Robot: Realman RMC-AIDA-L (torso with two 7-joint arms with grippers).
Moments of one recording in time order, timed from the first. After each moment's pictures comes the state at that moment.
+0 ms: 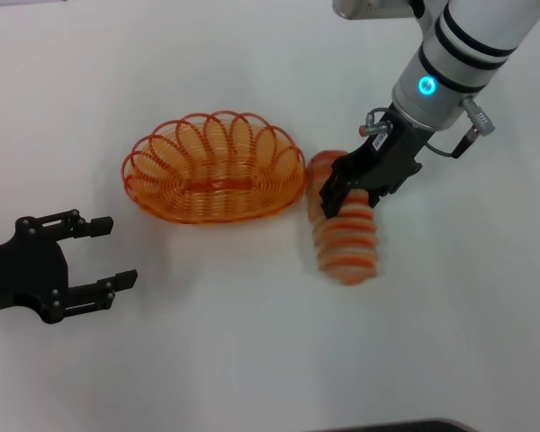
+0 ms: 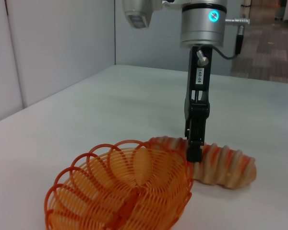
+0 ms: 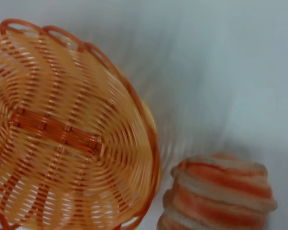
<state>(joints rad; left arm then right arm) -0.30 -2.16 0.58 0.89 2.20 1.72 -1.07 1.06 2.09 -1.08 -0.52 -2.73 -1.41 2.93</state>
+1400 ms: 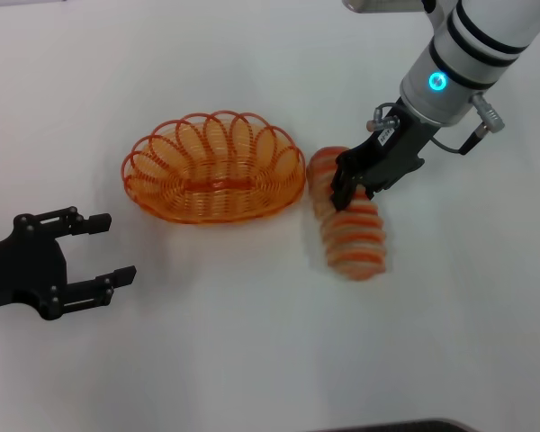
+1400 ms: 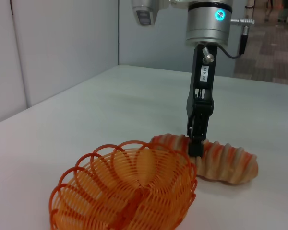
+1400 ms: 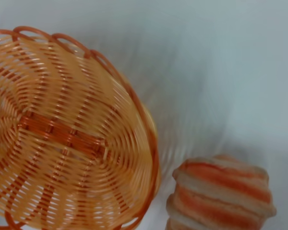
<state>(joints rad) -0.30 -2.16 0.58 0.89 2.19 1.71 -1.08 1.03 2.08 -1.08 -0.57 -2.70 -1.43 2.89</state>
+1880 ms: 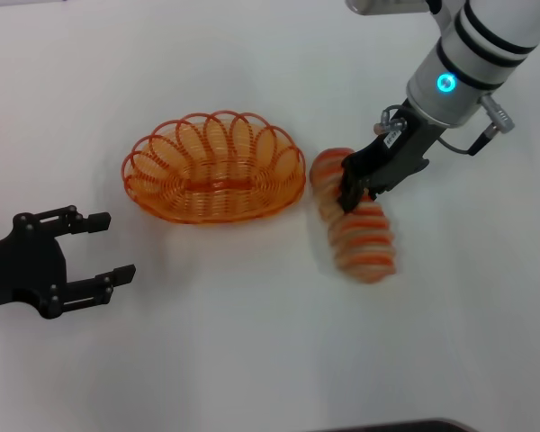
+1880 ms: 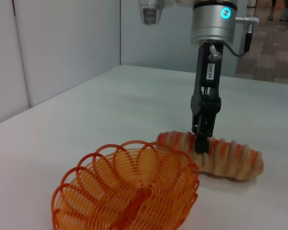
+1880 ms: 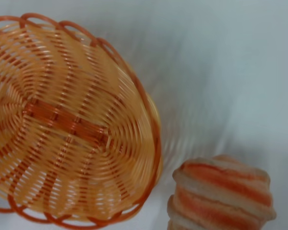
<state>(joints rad) -0.30 -2.16 0.58 0.89 2.19 1.71 -1.08 1.01 2.08 -1.07 -0.60 -2.70 -1.46 2.85</state>
